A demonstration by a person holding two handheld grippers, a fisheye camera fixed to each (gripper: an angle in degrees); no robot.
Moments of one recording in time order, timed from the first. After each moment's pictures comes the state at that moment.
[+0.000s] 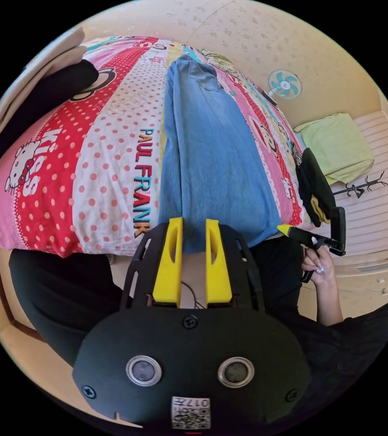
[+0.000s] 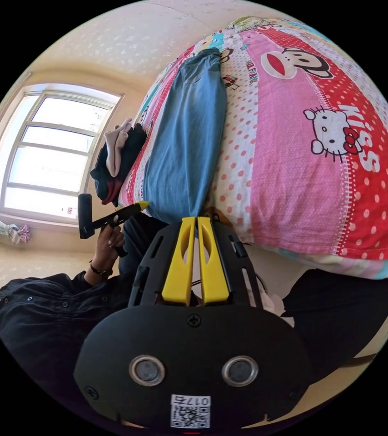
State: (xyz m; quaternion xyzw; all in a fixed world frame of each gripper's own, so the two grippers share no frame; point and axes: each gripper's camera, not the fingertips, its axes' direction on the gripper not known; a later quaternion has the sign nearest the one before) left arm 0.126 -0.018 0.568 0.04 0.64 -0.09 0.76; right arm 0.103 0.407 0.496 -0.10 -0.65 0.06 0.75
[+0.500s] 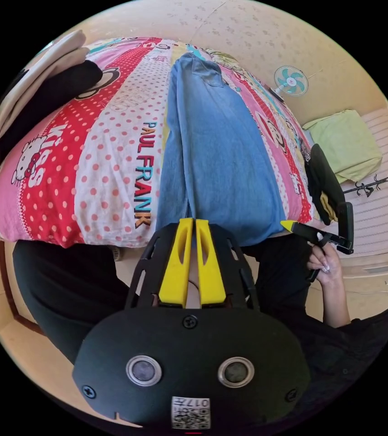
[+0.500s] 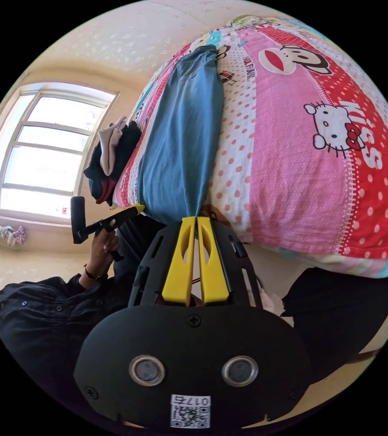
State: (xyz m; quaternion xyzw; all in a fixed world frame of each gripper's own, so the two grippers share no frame) left arm 0.125 -0.027 0.566 0.04 0.62 -0.09 0.78; right arm 0.105 0.396 0.496 -0.11 -0.64 0.05 0.76
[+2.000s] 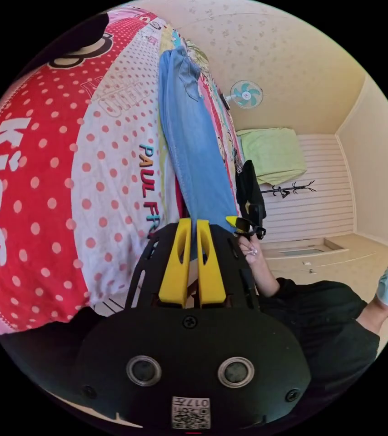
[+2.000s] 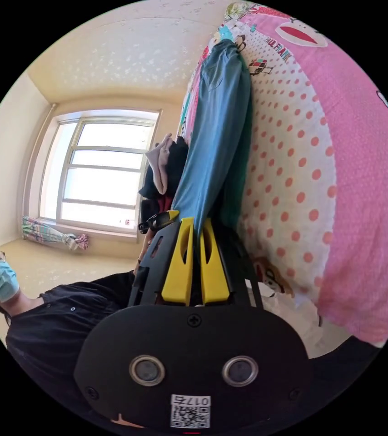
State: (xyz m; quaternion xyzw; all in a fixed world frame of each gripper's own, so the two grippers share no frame) left arm 0.019 -0.053 0.706 0.05 0.84 -0.04 0.54; right arm 0.148 0.385 0.502 -0.07 -0.80 0.09 0.59
